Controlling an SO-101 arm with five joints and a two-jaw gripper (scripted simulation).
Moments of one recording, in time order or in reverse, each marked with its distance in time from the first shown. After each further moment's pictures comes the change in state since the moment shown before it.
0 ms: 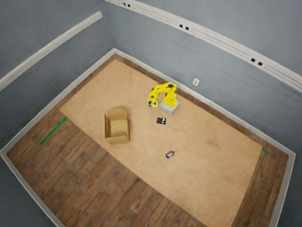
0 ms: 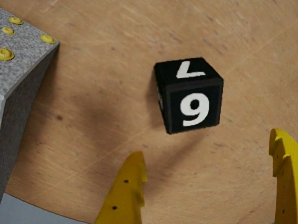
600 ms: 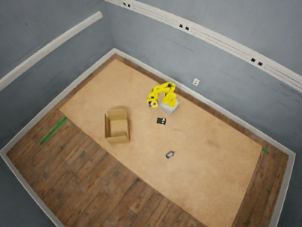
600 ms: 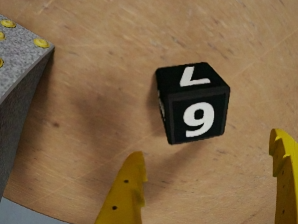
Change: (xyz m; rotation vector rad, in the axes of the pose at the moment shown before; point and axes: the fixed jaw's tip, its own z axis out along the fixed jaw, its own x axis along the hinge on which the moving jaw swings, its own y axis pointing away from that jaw) arm 0.000 -0.001 0.008 -0.003 -0.001 0.000
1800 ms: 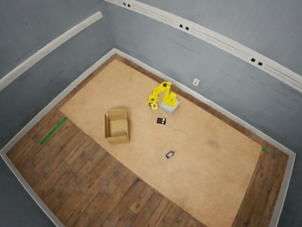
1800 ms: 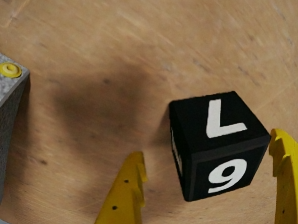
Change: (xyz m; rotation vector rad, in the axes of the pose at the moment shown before) arm 0.000 0.001 0.032 0.004 0.002 0.000
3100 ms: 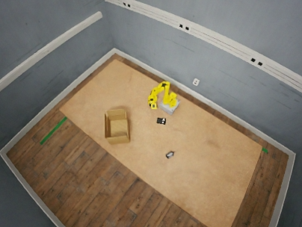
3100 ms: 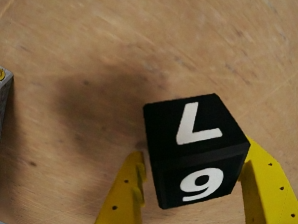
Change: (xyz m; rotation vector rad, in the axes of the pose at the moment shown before) arm 0.002 -0.007 0.002 -0.002 -0.001 0.012
